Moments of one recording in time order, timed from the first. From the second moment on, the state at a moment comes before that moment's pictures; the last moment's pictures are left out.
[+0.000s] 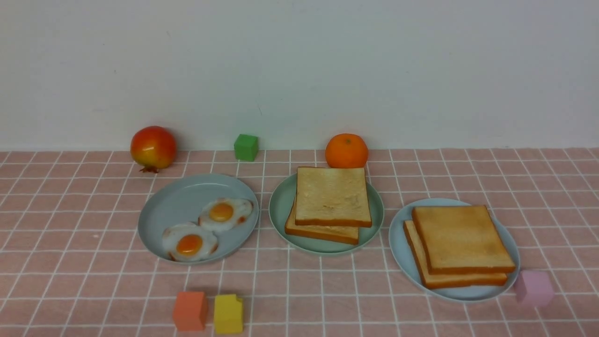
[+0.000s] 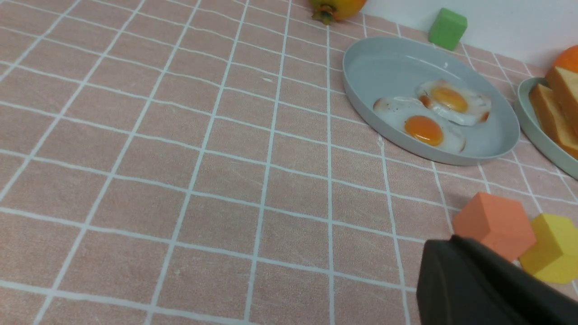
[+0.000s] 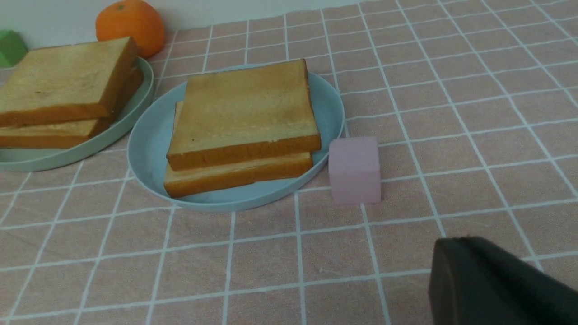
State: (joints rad) right arm -0.03 -0.01 0.02 0.07 0.39 0.00; left arm -0.03 -0.01 0.02 -0.07 0.35 -0.30
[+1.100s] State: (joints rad) right arm -0.03 -0.01 0.02 0.07 0.39 0.00; left arm -0.03 -0.01 0.02 -0.08 0.35 -0.30
